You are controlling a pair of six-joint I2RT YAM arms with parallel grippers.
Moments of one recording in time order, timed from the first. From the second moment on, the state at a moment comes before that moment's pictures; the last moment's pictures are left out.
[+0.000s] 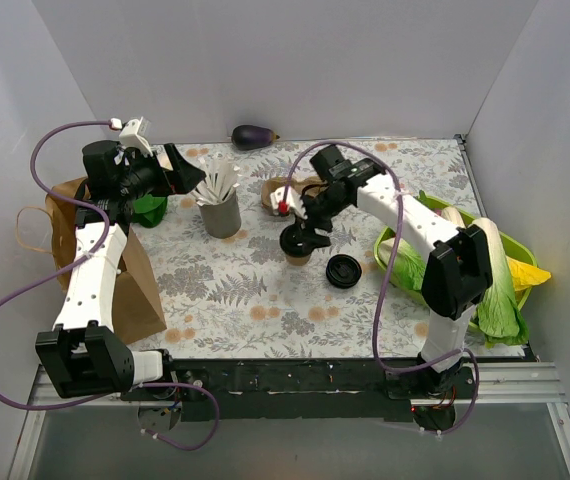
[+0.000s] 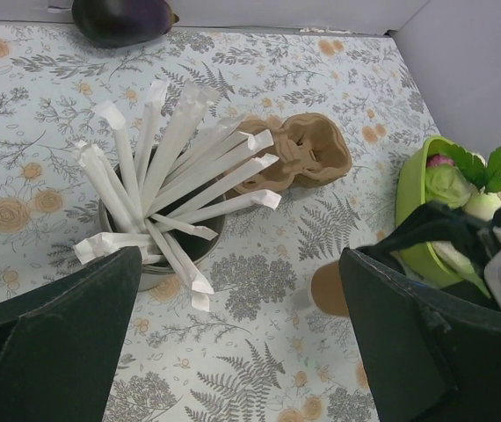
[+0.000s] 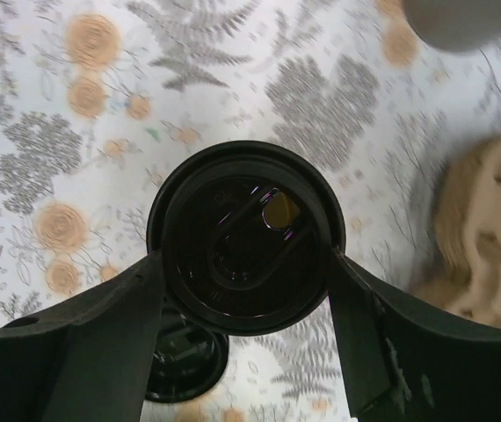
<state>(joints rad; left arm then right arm) 0.09 1.28 1.24 -0.31 0.64 -0.26 0.68 1.84 1.65 -0.99 -0.64 -1.09</state>
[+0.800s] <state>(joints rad) 0.09 1.34 1.24 -0.28 0.67 -0.26 0.13 1.99 1.79 -1.01 -0.60 -0.99</state>
